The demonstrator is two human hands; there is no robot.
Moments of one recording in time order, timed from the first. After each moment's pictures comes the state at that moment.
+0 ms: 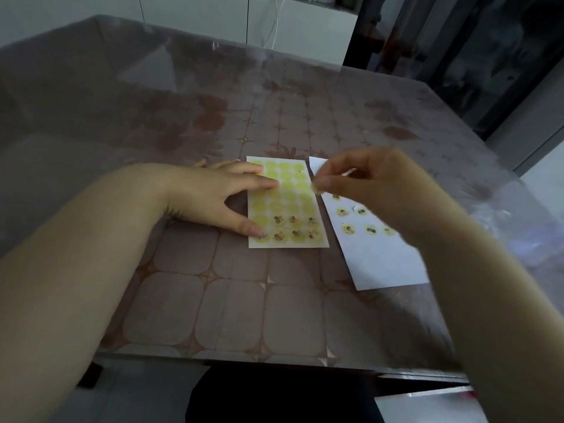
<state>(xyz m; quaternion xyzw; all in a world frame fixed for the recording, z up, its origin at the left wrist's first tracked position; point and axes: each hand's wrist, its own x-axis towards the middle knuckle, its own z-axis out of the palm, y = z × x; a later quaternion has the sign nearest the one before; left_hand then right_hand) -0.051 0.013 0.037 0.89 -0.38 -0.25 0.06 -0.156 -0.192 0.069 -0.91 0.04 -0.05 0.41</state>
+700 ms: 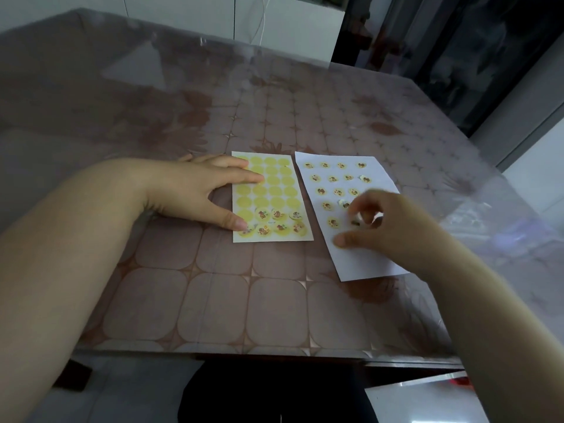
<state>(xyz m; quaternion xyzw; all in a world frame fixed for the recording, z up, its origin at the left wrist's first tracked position) -0.047 0.016 0.034 0.88 -0.40 -0.23 0.07 -0.187 -0.222 0.039 -0.92 0.17 0.01 0.34</state>
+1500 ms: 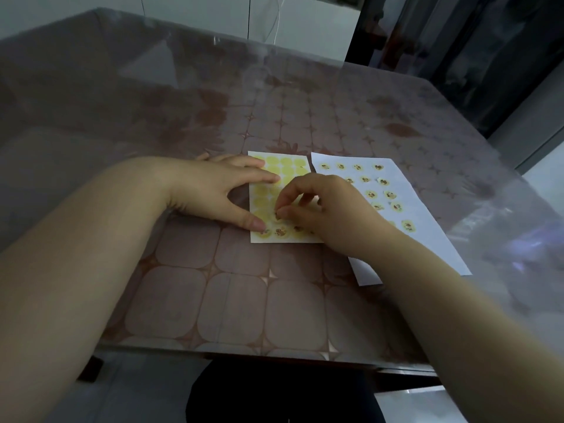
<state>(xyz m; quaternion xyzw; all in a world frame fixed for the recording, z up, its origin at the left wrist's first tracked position) -0.051 0.012 0.037 0.89 -0.39 -0.23 0.06 -0.143 -0.162 0.028 -0.94 -0.05 -0.02 0.34</state>
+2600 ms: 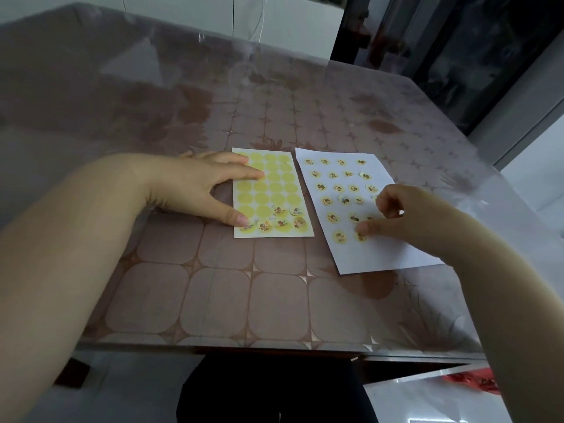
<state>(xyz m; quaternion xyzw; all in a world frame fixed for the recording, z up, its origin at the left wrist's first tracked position) -0.054 0.013 0.040 0.89 -0.38 -0.25 0.08 -0.186 -0.250 0.044 -0.94 0.18 0.05 0.28</state>
